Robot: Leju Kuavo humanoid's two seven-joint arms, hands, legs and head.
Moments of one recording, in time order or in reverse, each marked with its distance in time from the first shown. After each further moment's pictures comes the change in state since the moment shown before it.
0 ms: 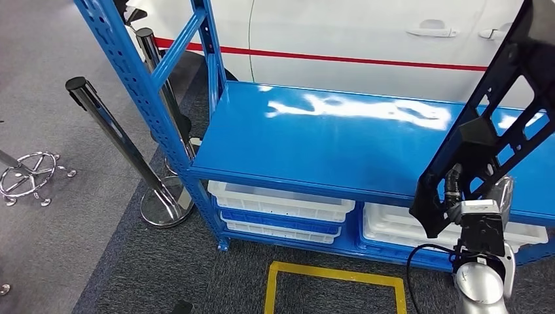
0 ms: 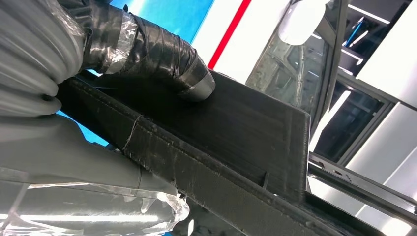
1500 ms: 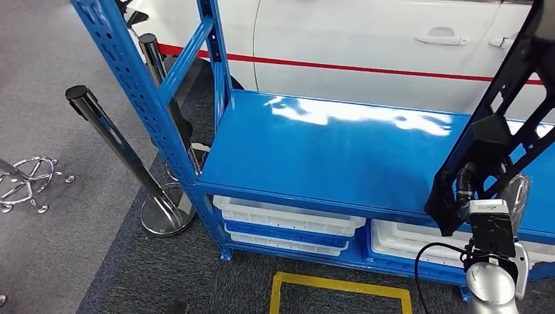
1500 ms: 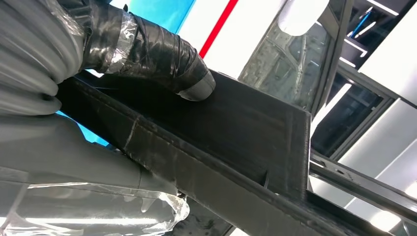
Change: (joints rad) left arm -0.001 0.001 0.020 0.000 0.016 -0.026 -0.034; right arm -0.004 -0.025 -0.037 -0.007 0.008 -0.007 0.002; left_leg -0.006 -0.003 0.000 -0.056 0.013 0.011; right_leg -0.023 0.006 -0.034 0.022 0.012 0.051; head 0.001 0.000
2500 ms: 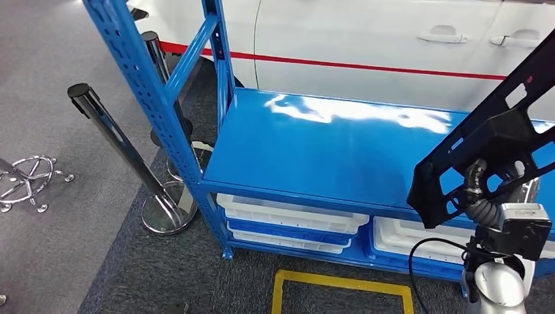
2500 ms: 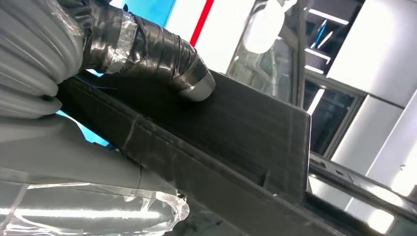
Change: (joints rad) left arm 0.003 0.001 0.003 0.000 0.006 -0.041 -0.047; right arm 0.001 -0.011 0.010 -0.044 -0.199 0.040 -0.021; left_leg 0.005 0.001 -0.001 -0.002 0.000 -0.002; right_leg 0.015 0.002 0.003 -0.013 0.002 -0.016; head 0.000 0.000
